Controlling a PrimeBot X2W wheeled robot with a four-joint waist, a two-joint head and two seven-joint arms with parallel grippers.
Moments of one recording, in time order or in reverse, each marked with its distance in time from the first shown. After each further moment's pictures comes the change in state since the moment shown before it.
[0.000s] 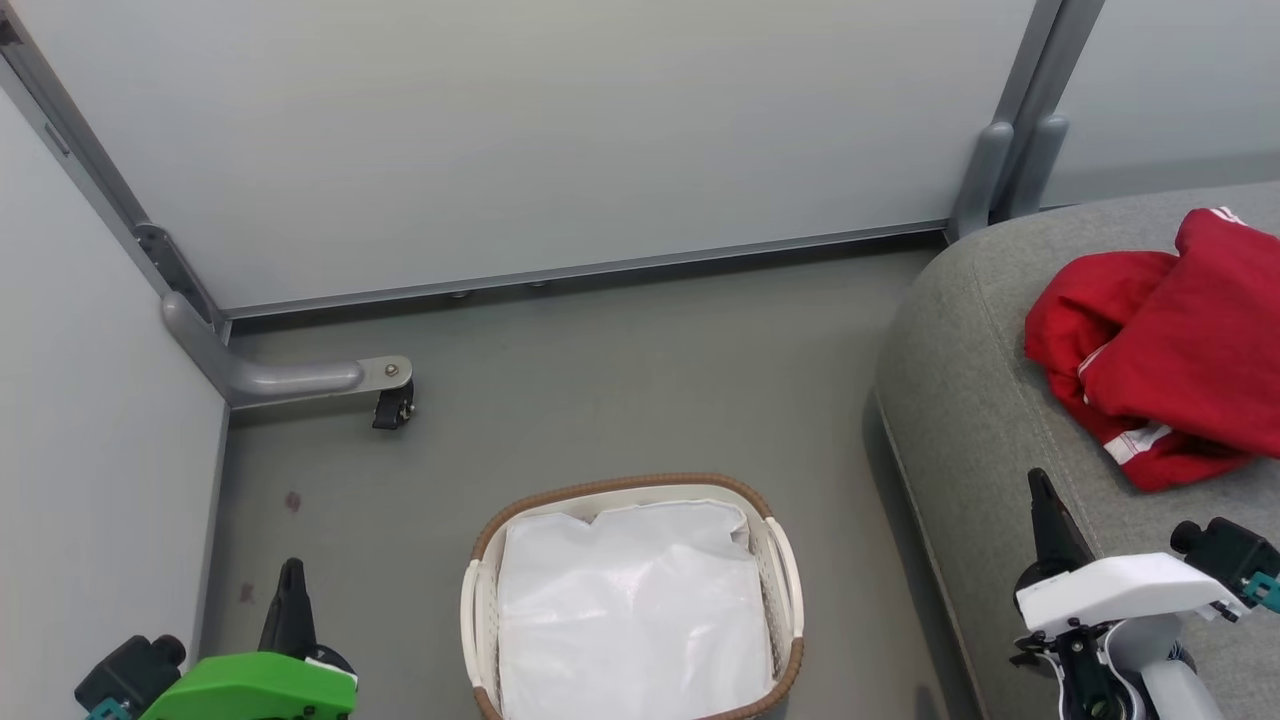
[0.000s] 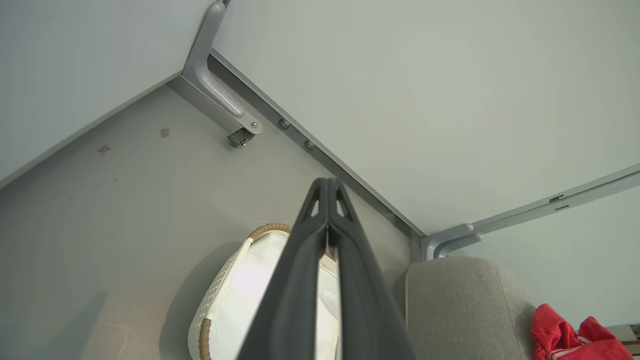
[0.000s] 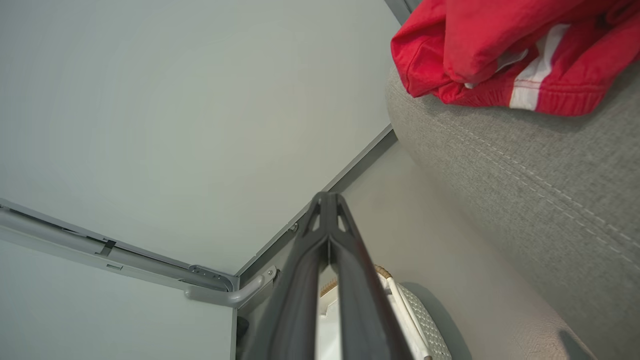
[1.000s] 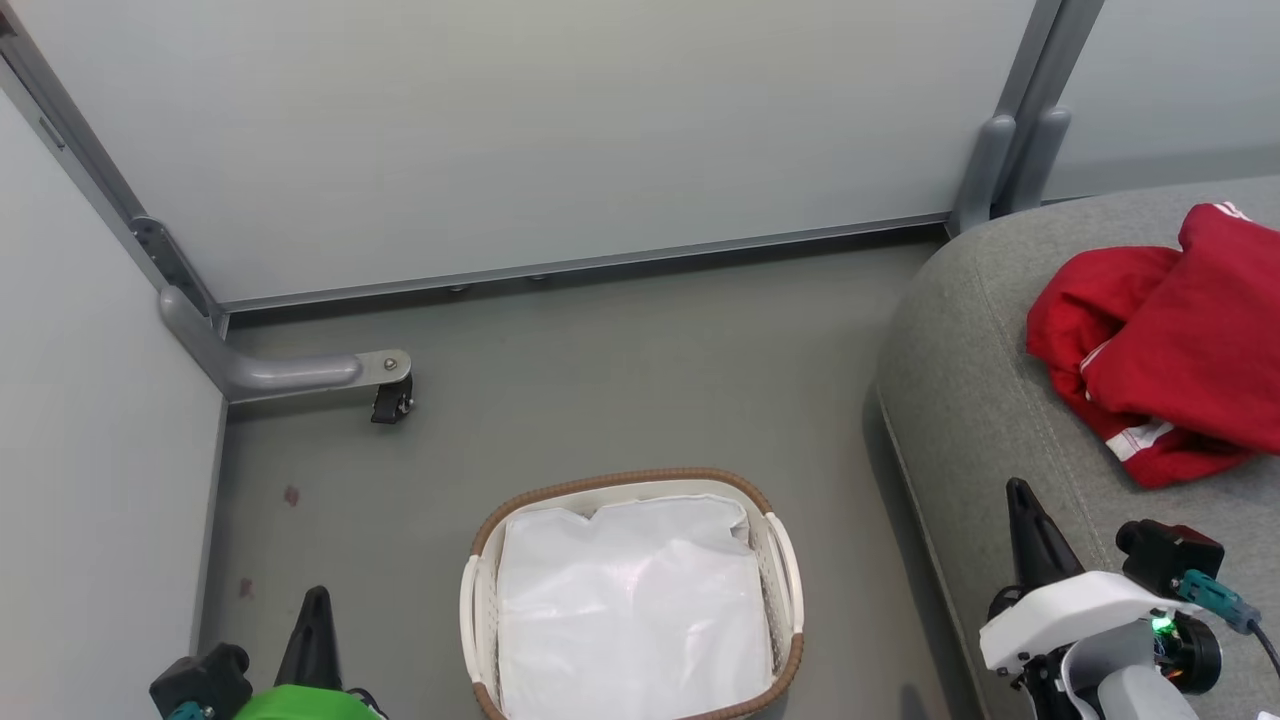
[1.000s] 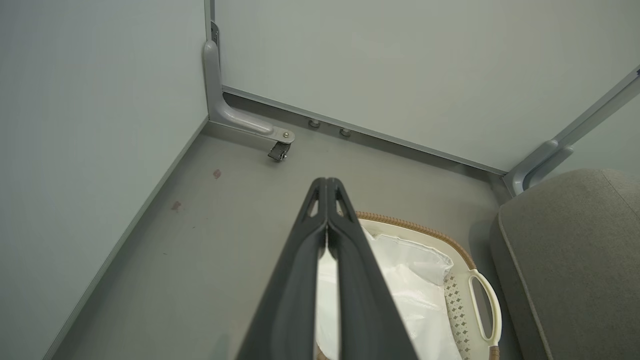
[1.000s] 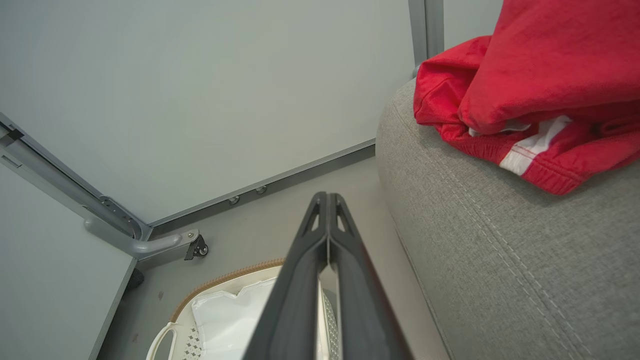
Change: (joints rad) left arm 0.023 -0.001 -0.035 0.080 0.438 0.000 -0.122; right arm -0.004 0.002 0.027 0.067 -0.442 0.000 -0.120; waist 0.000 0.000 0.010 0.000
